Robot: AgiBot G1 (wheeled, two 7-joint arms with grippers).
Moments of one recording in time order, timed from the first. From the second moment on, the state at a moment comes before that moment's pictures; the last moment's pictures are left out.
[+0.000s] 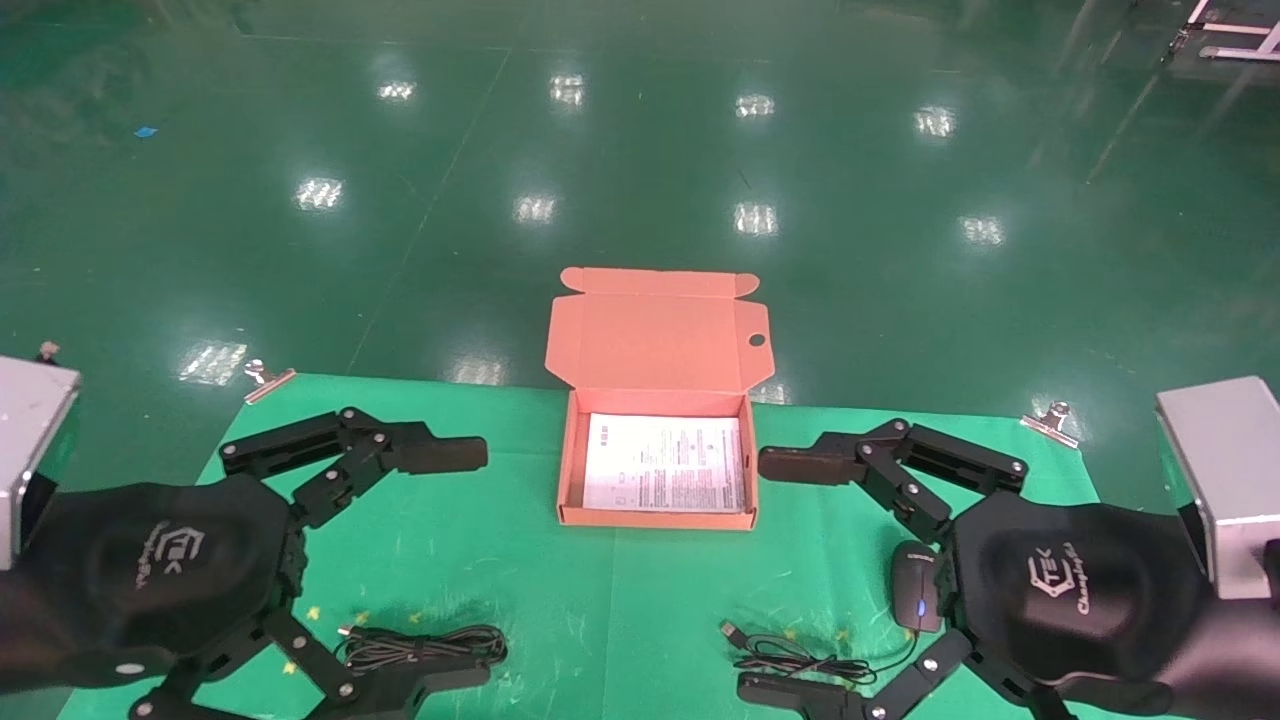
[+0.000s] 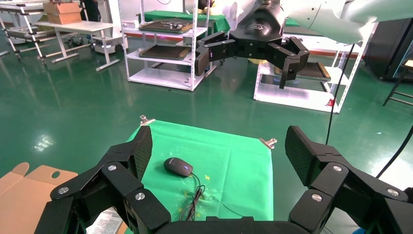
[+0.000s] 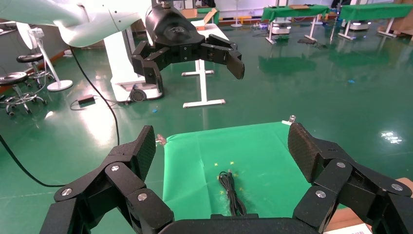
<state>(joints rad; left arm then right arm) -1.07 0.61 0.28 -1.28 0.73 1.50 -0.19 1.08 -0.61 -0.28 1.28 -0.73 -1.49 0.19</state>
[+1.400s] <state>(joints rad) -1.41 0.68 0.58 -1.20 1.06 1.59 -0.26 1.22 -0.64 -0.34 1.35 -1.09 -1.47 -0.12</state>
